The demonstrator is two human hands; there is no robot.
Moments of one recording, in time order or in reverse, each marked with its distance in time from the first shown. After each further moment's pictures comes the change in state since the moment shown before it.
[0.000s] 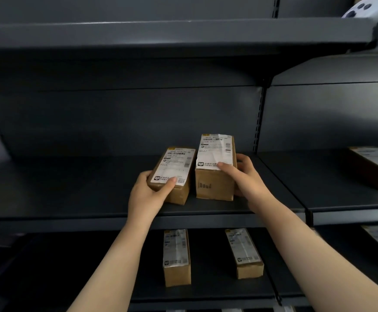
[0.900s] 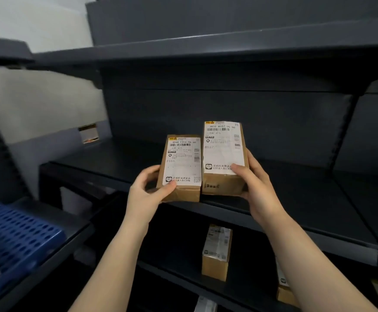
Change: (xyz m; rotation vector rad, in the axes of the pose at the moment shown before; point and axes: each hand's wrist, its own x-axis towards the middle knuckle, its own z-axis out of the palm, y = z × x) left_hand -0.066 0.002 -0.087 -0.336 0.208 -0.026; right_hand -0.029 -0.010 0.060 0.277 -0.423 -0.170
